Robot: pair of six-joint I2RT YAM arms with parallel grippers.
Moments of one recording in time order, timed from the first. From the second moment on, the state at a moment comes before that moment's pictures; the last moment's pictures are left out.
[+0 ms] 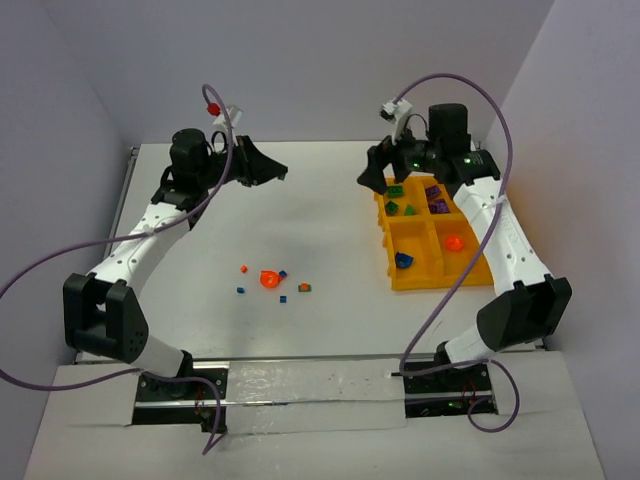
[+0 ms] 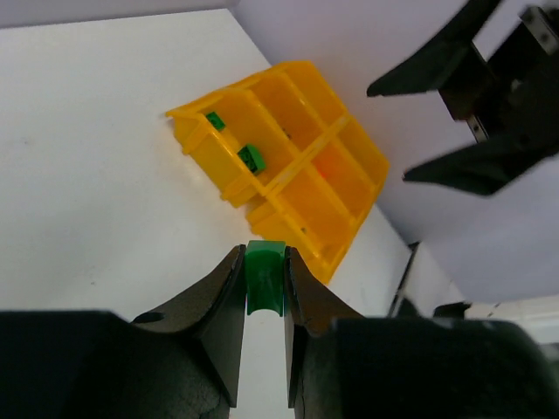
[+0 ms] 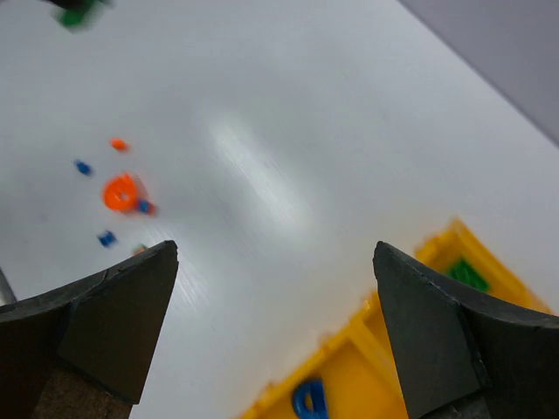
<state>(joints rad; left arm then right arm) -0.30 1.49 1.24 0.11 0.71 -0.52 0.17 1.50 1.60 -0.71 -0.61 -0.32</state>
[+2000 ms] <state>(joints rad) -0.33 1.52 1.33 0.09 0.31 -1.17 0.60 1.84 1.89 -0.32 -0.29 0.32</state>
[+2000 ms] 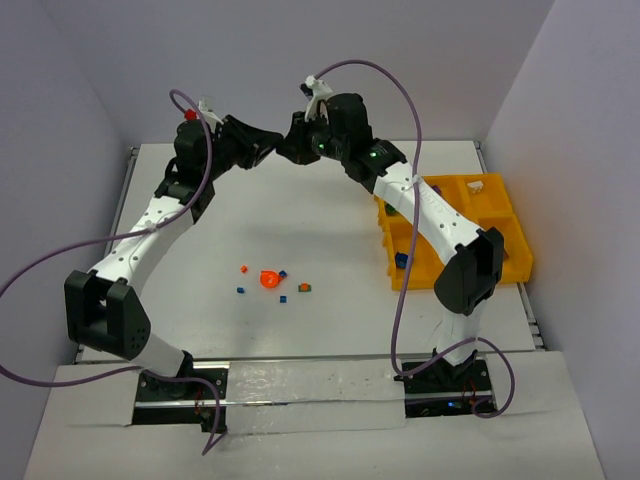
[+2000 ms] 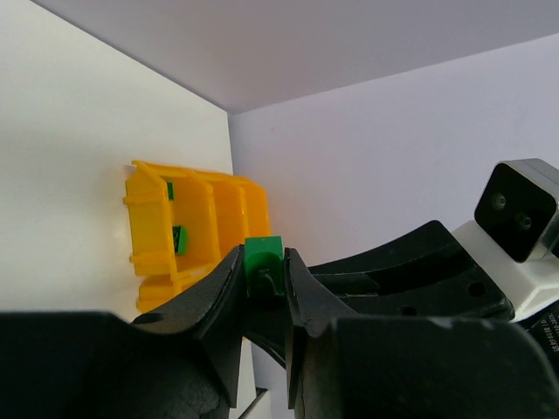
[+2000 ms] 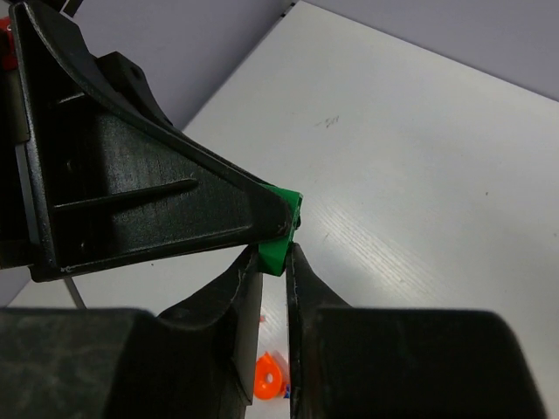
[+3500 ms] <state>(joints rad) -0.25 1.48 1.36 -0.24 0.23 -0.35 0.09 1.80 1.47 -0.58 -0.26 -0.12</state>
